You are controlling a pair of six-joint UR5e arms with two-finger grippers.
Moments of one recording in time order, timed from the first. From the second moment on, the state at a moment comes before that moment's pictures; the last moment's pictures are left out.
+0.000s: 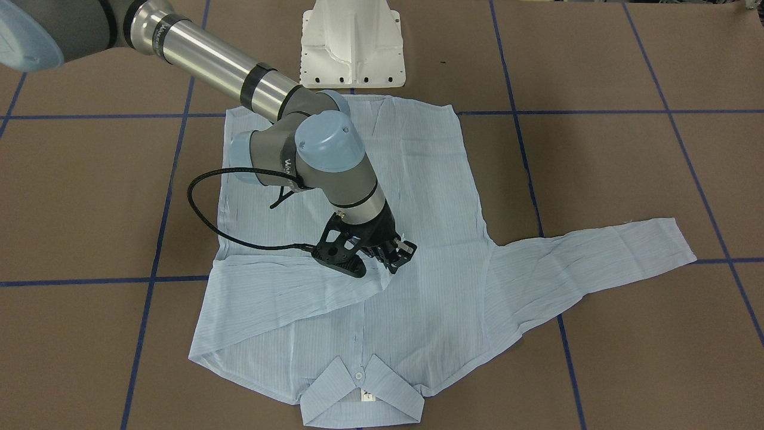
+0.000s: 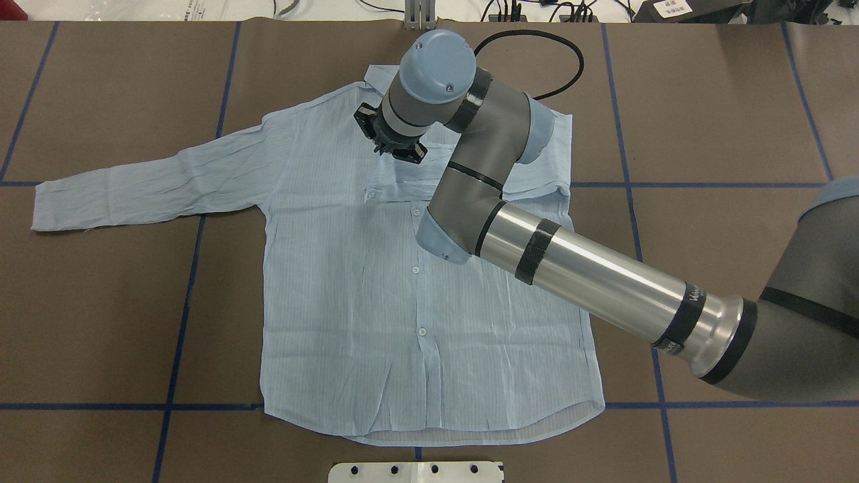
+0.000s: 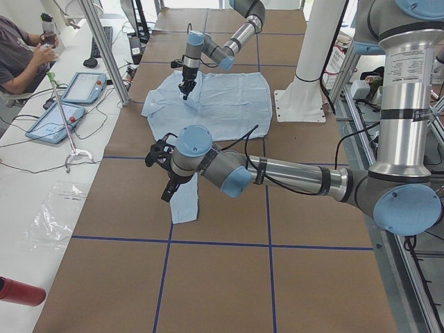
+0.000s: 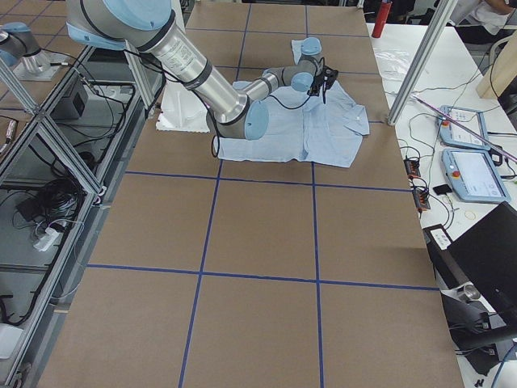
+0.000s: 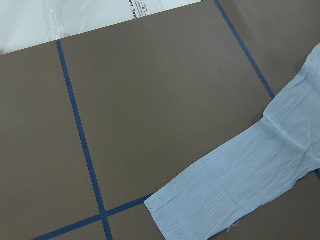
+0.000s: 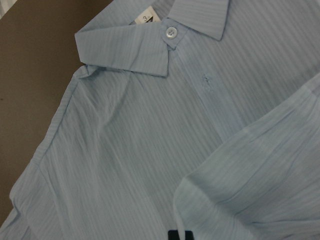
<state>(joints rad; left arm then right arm) -1.52 -1.55 -1.73 -2.05 -2.41 -0.14 0.64 -0.51 1.02 -0.99 1.88 1.78</state>
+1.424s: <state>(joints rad) -1.19 -1.74 -1.28 -2.35 -2.23 -0.61 0.59 -0.61 1.28 -1.08 1.74 1.88</state>
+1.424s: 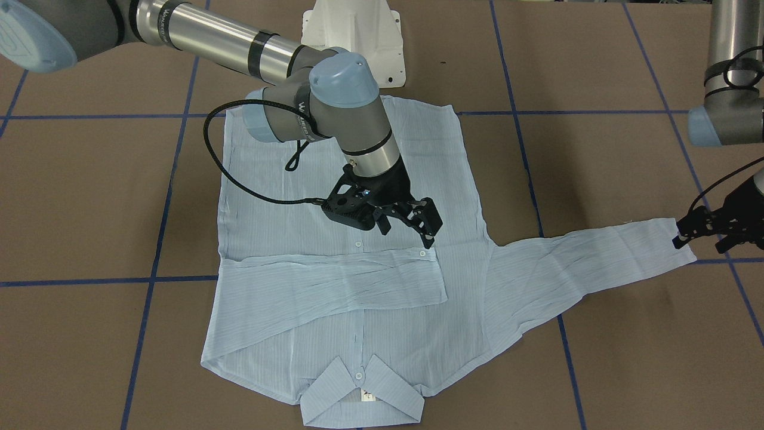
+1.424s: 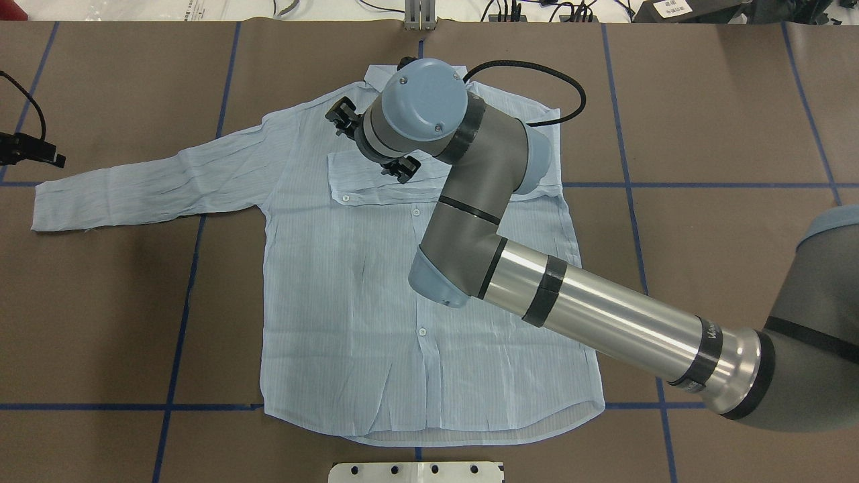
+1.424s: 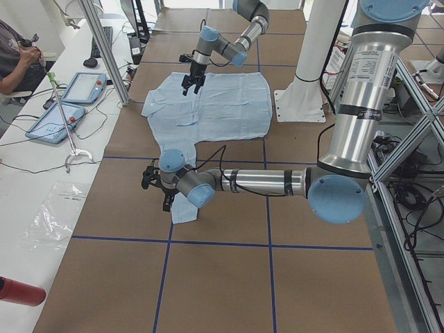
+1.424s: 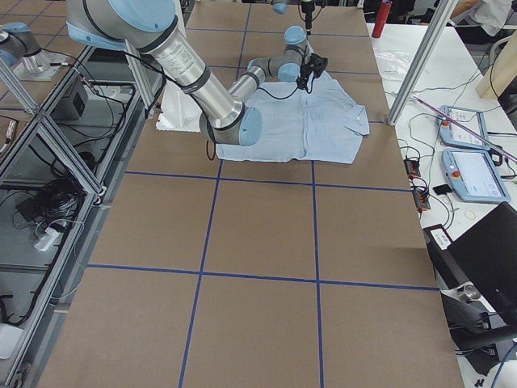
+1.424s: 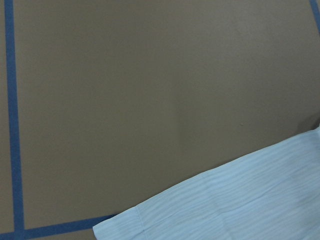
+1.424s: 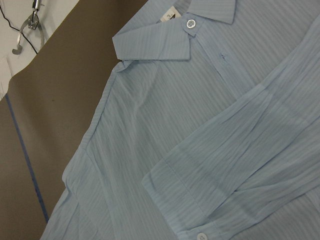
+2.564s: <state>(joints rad) -1.13 -1.74 -1.14 -2.48 -2.18 -0.66 0.59 -0.66 1.31 -1.08 1.73 1.87</state>
